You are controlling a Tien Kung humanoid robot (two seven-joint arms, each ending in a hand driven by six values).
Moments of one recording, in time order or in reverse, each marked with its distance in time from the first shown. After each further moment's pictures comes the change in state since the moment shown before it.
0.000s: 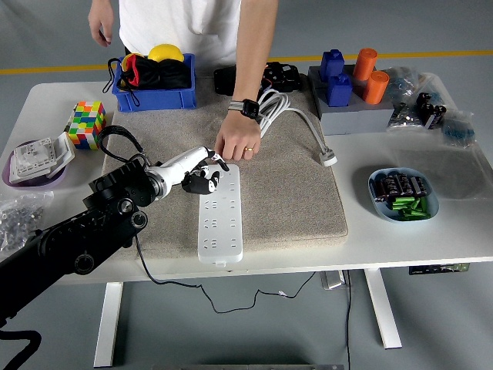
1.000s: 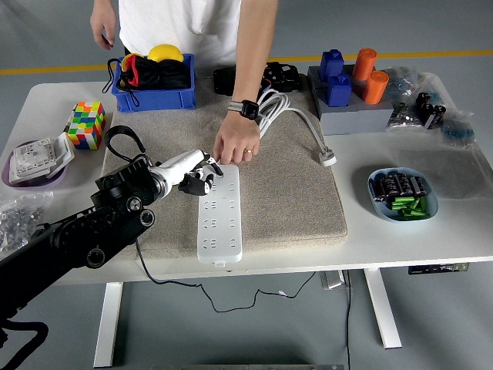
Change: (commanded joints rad) left arm -0.047 -0.029 0.057 0.116 0.019 0.007 0.026; right arm 0.001 -0.002 -0.002 0.000 0.002 0.002 -0.001
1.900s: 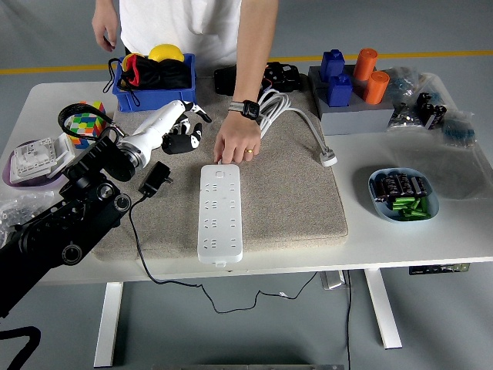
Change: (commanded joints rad) left arm 0.126 0.050 -0.341 -0.220 0.143 0.139 -0.170; right arm -0.002 0.006 0.005 0.000 -0.006 0.002 0.001
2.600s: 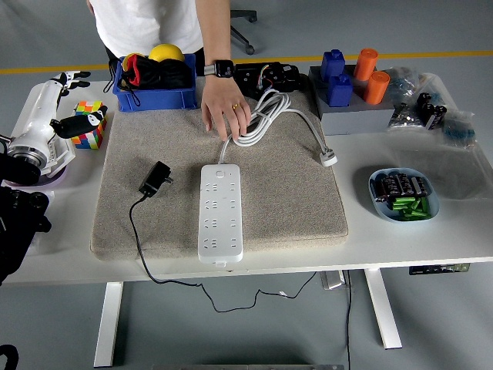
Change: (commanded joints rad) left arm 0.198 0.015 -0.470 -0.001 0.083 0.057 -0.101; right arm 0.000 0.001 0.008 0.000 -0.002 -0.003 0.003
